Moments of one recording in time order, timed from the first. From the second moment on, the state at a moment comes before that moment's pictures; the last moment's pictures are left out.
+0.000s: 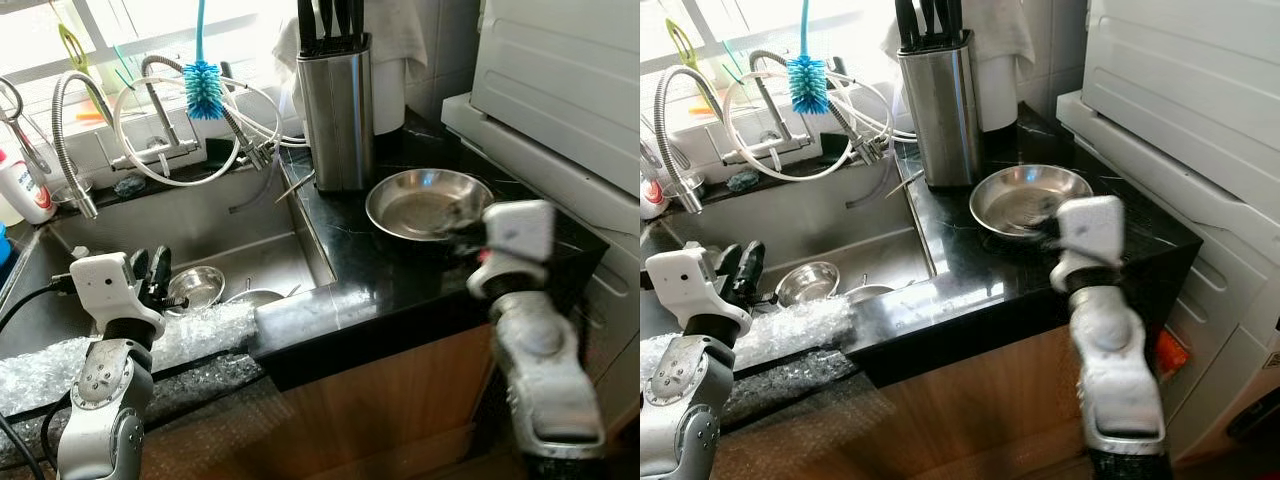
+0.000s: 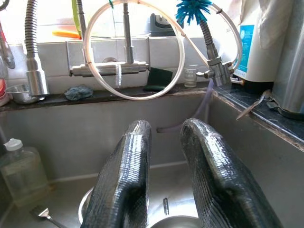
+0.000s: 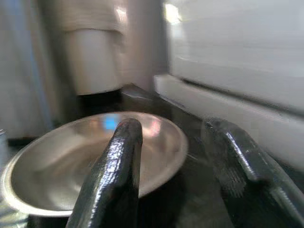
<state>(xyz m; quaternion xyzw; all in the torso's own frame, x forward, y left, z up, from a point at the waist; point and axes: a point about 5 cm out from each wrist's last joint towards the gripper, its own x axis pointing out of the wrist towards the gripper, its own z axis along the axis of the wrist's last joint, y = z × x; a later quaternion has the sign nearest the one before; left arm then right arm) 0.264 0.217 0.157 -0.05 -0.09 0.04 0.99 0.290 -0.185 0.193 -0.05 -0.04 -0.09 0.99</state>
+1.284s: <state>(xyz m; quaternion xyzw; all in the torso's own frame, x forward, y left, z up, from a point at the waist) 0.273 0.202 0.150 -0.06 -0.08 0.01 0.99 0.354 -0.189 0.207 0.15 0.04 -0.16 0.97</state>
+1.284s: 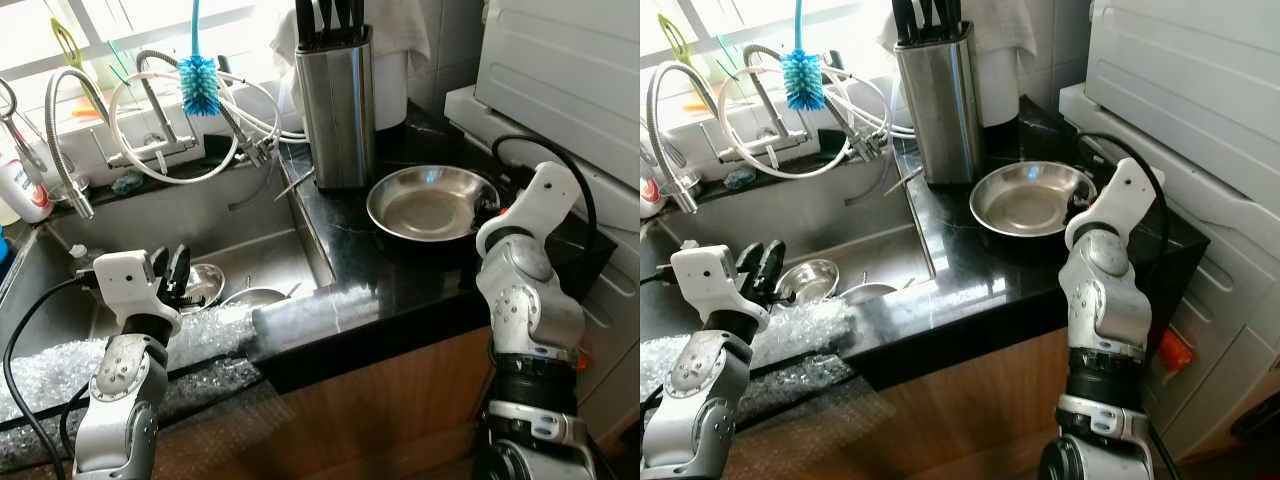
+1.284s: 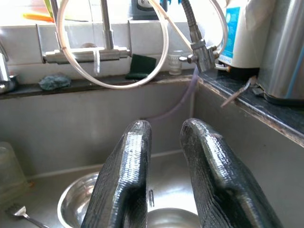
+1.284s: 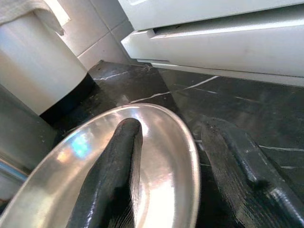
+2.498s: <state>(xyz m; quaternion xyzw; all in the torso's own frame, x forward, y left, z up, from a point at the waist) 0.277 0.194 0.153 -0.07 -0.08 0.00 0.99 0.368 -0.202 0.194 0.08 0.11 -0.19 0.97</state>
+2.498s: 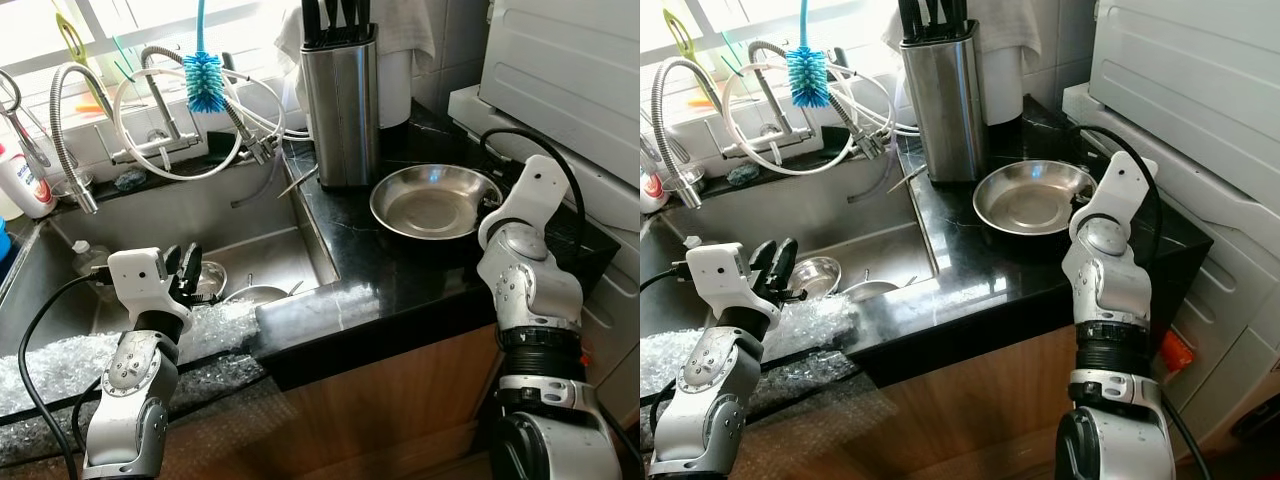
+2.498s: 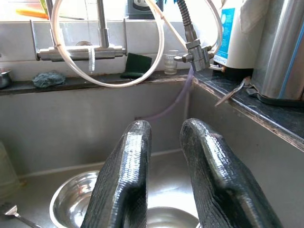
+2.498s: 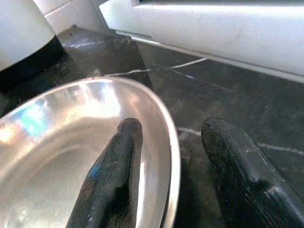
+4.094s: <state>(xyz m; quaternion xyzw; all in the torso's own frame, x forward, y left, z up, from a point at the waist) 0.289 0.192 0.159 -0.14 -0.08 -0.01 0.99 0.354 -0.126 0.216 0.05 -0.03 0.04 1.00</state>
